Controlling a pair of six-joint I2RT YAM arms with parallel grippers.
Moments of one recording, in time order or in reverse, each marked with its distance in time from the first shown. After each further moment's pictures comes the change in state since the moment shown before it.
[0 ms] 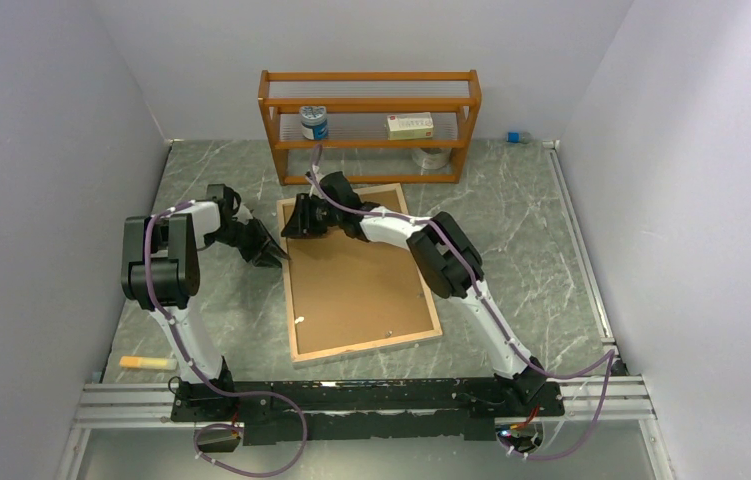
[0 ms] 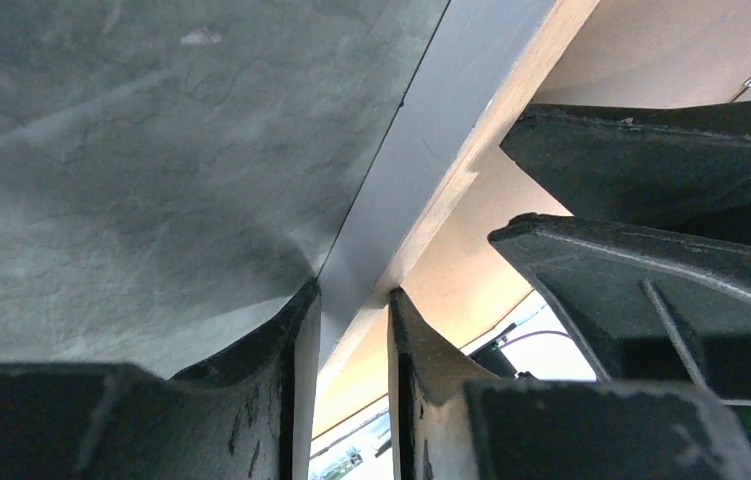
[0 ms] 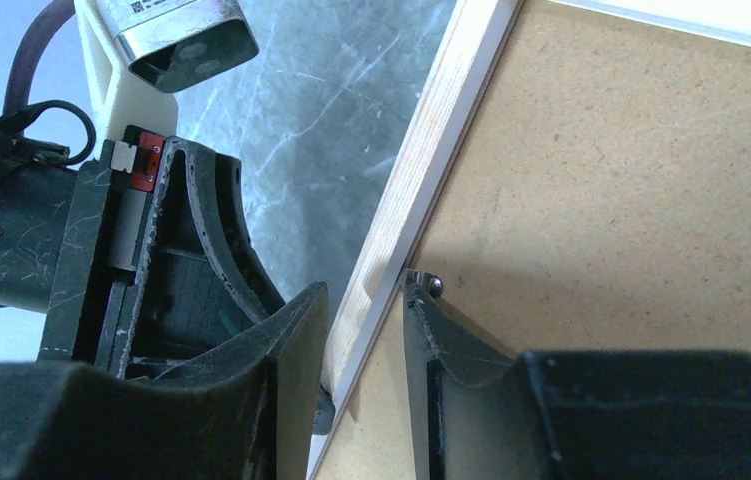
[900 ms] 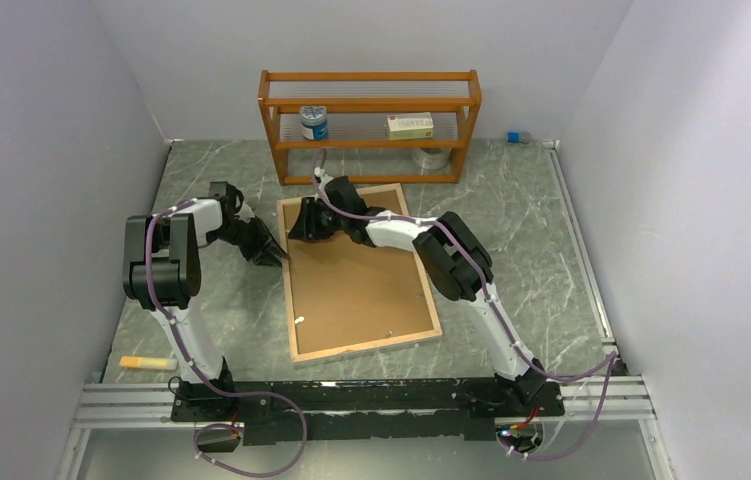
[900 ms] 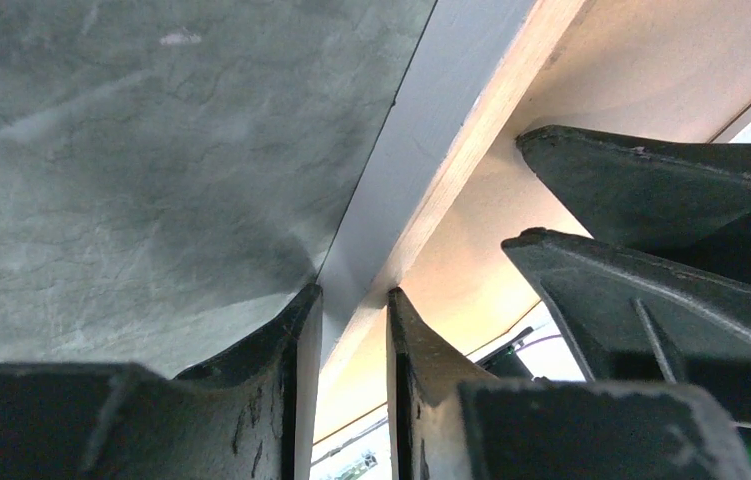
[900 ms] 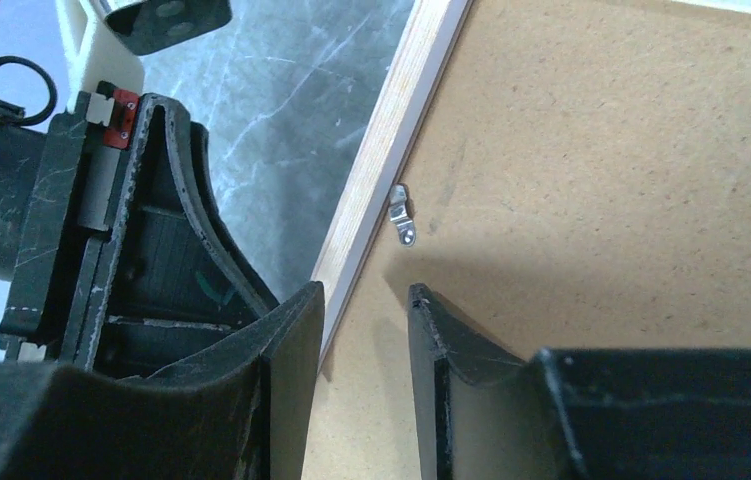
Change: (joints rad) left arm -0.016 0.000 0.026 -0.032 -0.039 0.020; right arm 0.005 -0.104 -0.164 0.062 0.085 -0.069
